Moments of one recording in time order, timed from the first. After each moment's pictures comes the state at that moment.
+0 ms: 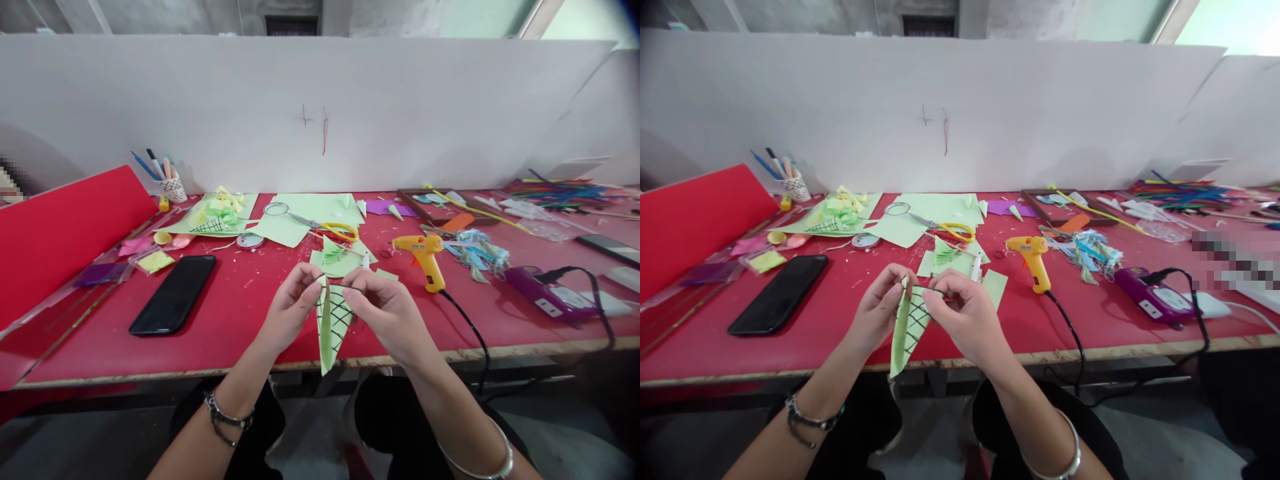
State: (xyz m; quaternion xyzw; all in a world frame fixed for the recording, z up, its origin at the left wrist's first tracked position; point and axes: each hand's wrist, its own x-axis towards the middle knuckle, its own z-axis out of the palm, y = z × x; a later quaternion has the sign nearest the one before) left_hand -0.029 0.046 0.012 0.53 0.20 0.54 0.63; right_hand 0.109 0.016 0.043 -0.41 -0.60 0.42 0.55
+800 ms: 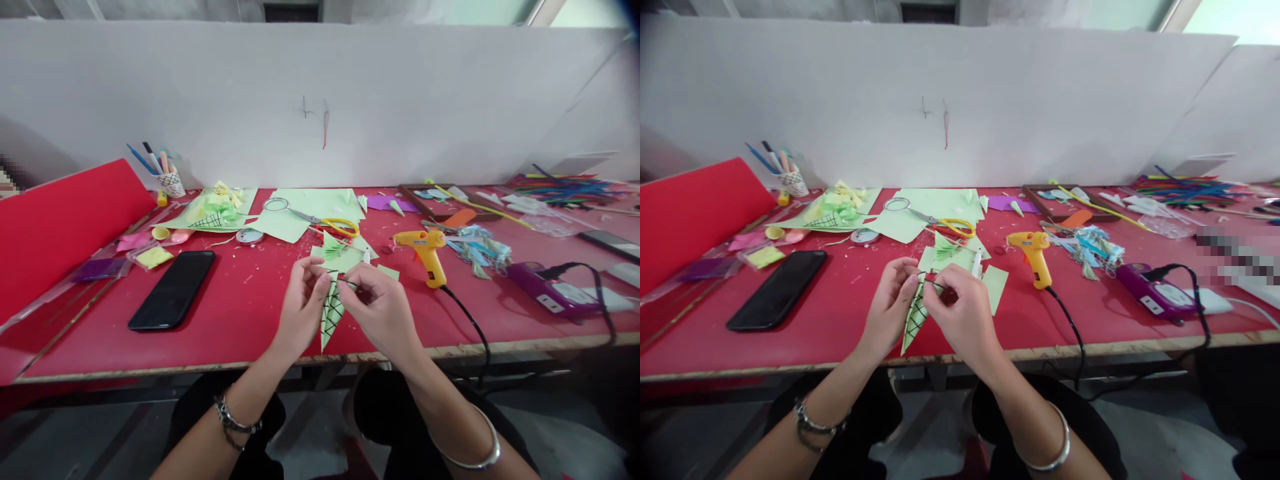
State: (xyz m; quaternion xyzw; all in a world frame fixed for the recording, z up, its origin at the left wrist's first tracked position) left_hand -0.011 0.037 0.011 0.56 0.38 0.56 0.48; right_hand 0.104 0.021 0.031 -0.50 -0.67 0.22 0.51
